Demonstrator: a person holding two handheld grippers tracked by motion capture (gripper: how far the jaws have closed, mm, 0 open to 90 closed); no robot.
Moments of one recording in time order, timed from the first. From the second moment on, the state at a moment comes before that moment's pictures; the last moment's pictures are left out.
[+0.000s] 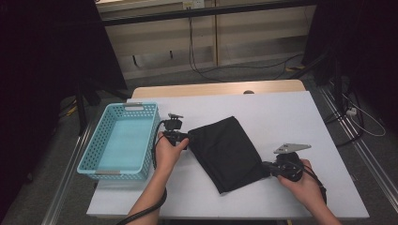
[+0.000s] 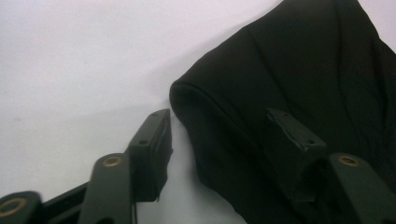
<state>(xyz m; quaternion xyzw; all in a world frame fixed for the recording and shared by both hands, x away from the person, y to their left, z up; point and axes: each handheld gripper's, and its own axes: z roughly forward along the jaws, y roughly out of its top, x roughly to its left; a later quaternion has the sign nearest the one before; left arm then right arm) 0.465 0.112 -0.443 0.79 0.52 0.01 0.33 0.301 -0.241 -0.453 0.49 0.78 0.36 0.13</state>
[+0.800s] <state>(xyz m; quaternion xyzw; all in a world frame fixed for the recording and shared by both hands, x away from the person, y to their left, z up) 0.461 0.111 -0.433 0.80 0.49 0.04 0.33 0.309 -0.218 -0.442 0.47 0.78 0.37 0.16</state>
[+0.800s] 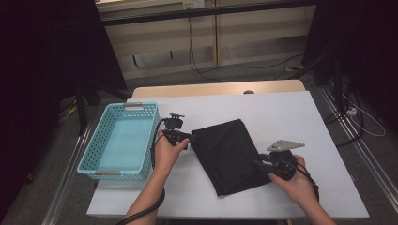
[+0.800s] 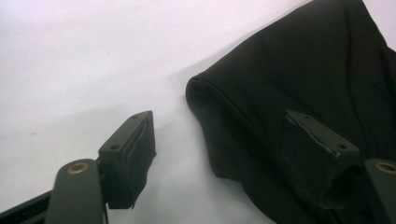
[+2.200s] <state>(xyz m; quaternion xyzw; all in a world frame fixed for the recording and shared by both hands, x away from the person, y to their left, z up) 0.462 0.107 -0.430 0.82 0.47 0.05 0.32 0.293 -0.231 -0.459 0.51 0.77 0.35 0.16</state>
